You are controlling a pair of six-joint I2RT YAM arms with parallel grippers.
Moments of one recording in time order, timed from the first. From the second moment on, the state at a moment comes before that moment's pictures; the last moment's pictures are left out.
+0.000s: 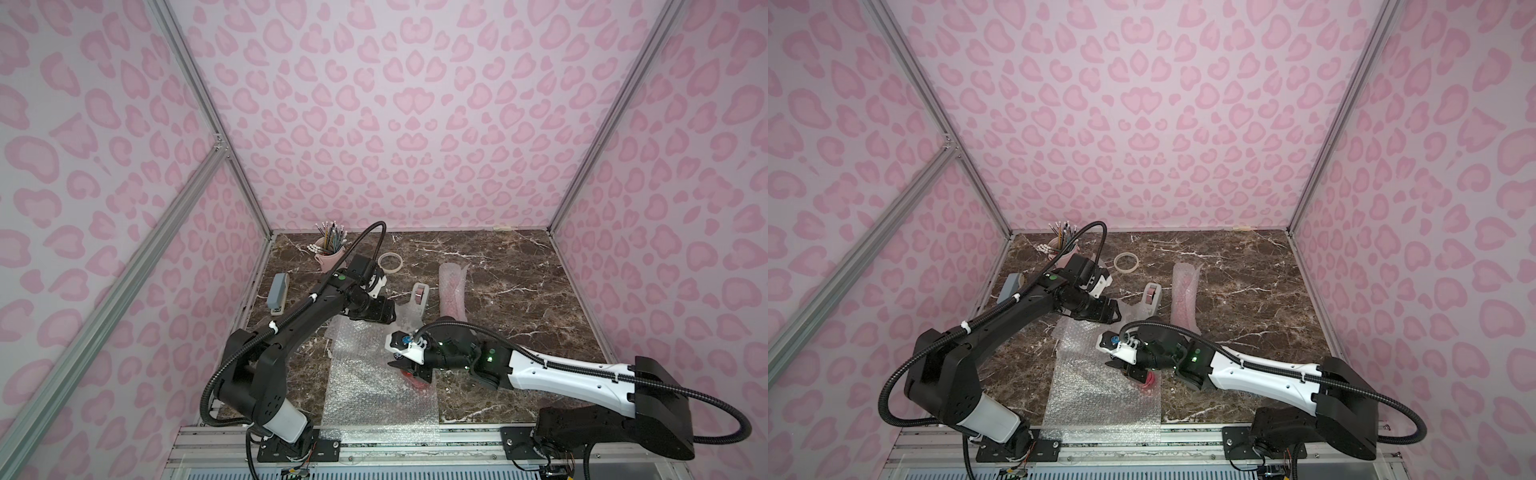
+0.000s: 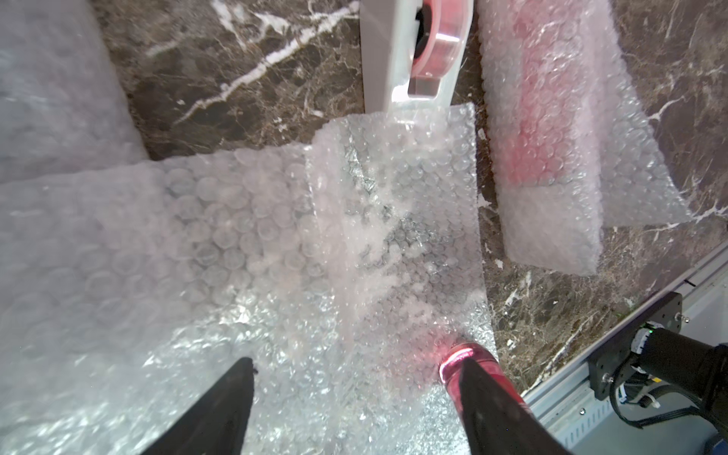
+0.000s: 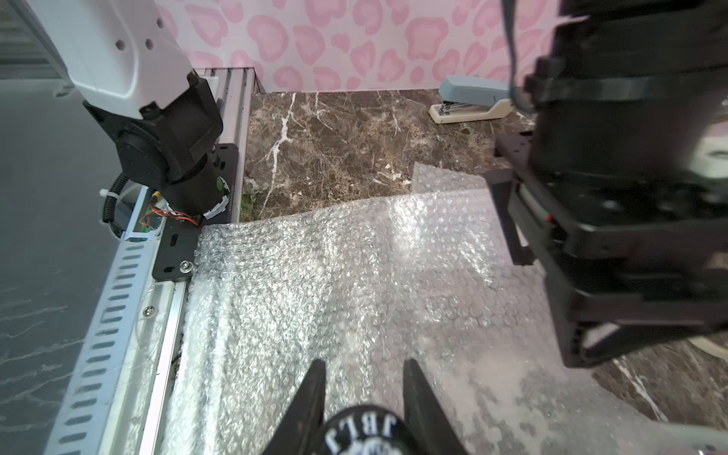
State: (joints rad) left arm -0.47 1.56 1.22 -0.85 0.27 -0.24; right arm 1.13 1.38 0.87 -0.06 -0.19 -0.23
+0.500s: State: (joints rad) left arm -0.36 1.40 1.22 -0.95 0.21 -0.23; right arm 1.24 1.91 1.28 -0.19 -0.07 -0.31
